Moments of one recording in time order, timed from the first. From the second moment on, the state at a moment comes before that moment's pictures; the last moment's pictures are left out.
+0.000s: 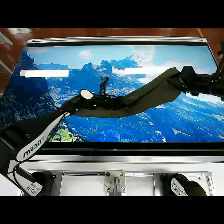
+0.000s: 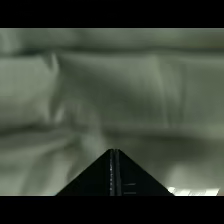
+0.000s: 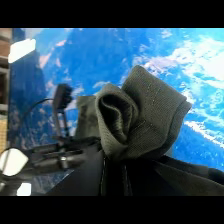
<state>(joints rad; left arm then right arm) -0.58 -1.80 1.37 0.31 -0.66 -1.19 -0.21 -1.00 1.20 -0.74 1.18 1.50</state>
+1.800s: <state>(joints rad) 0.22 -1.14 1.43 0.42 -1.15 -1.06 0.30 -1.64 1.35 -0.73 0.81 1.59</state>
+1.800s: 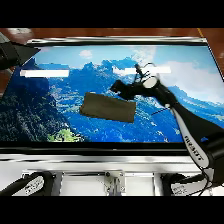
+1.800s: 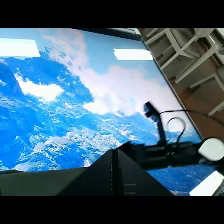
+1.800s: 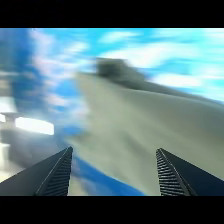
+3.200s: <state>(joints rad) 0.20 -1.14 1.43 0.42 -1.15 -1.10 0.01 -1.80 1.50 -0.83 1.04 1.28</state>
